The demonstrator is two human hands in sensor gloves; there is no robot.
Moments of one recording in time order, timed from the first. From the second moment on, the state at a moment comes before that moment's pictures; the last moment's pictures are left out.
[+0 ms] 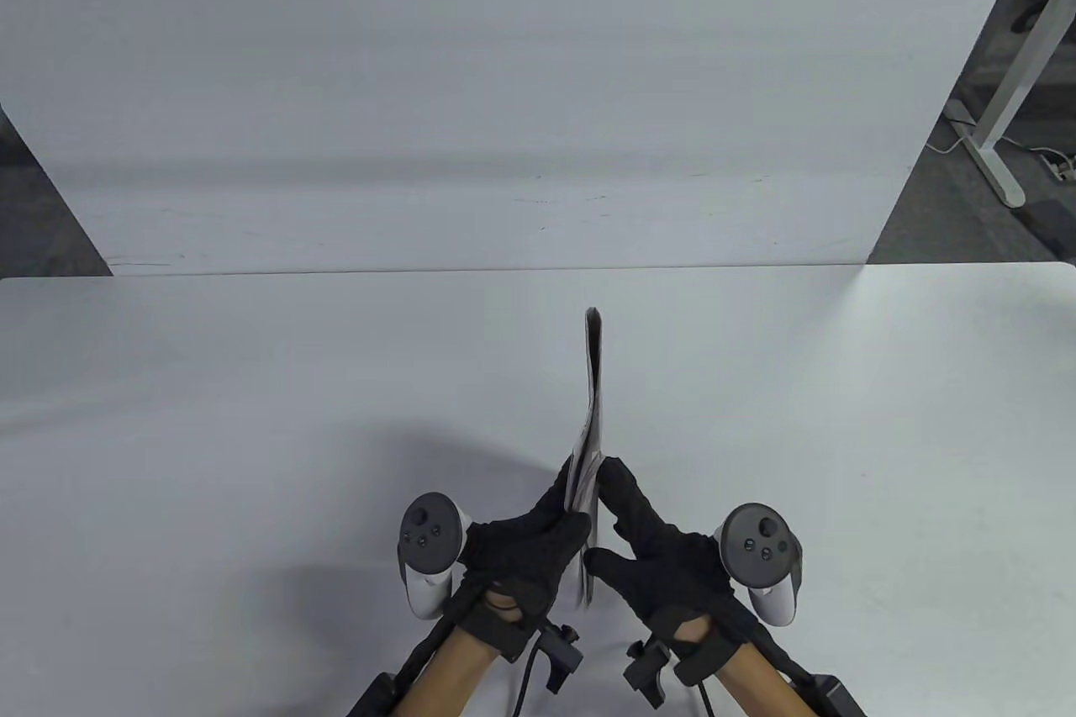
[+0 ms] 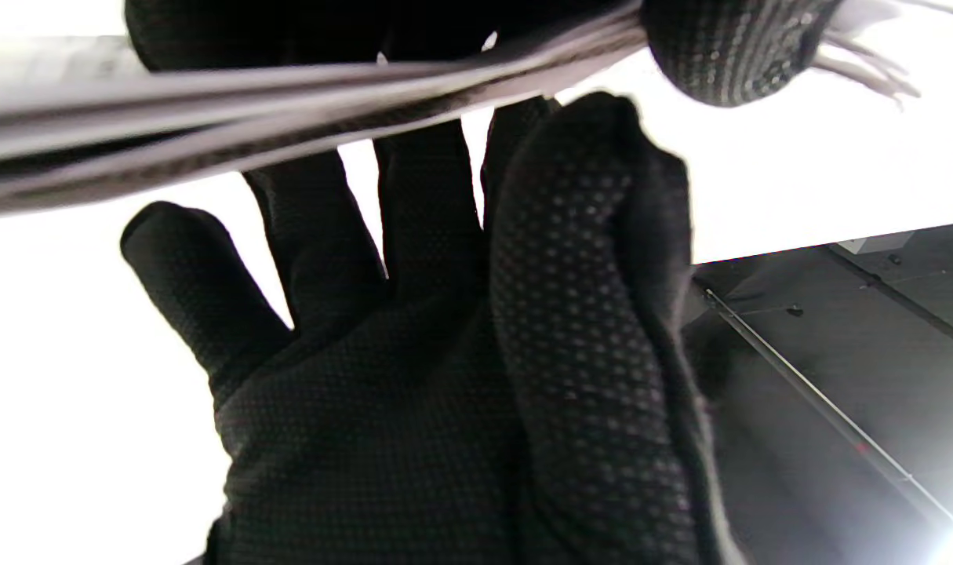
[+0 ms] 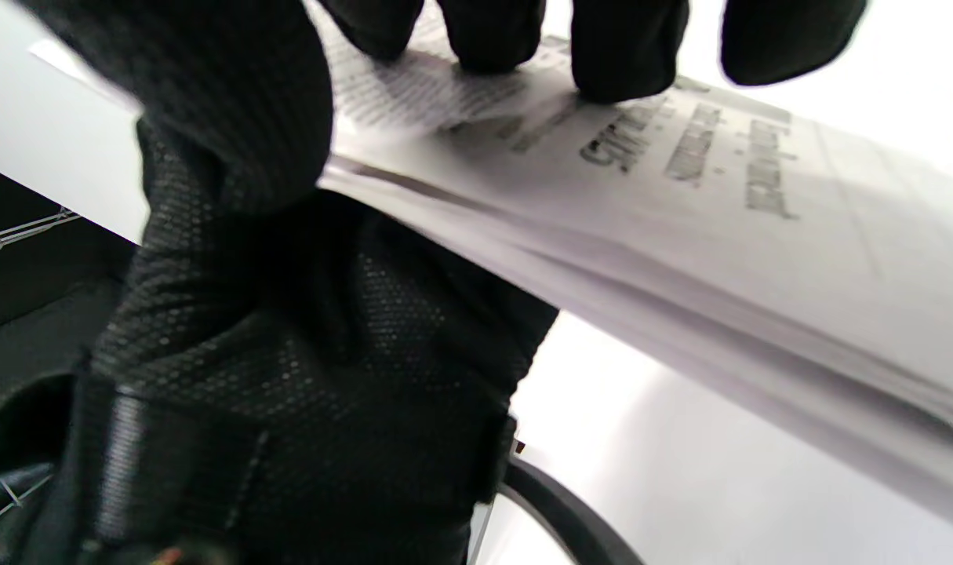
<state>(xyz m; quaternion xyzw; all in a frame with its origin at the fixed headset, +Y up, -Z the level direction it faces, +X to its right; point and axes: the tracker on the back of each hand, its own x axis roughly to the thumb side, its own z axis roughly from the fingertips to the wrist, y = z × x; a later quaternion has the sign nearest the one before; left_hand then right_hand) -0.086 -0.705 -0.295 -0.04 -0.24 0.69 0.68 0.127 -0.697 -0.277 0.21 0.00 0.78 0.59</state>
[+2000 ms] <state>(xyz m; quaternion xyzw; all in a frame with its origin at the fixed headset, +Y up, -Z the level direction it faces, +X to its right) -0.173 -0.682 -0.307 0.13 -0.06 0.67 0.73 0.213 -0.686 -0.295 -0.01 -0.13 0.75 0.65</state>
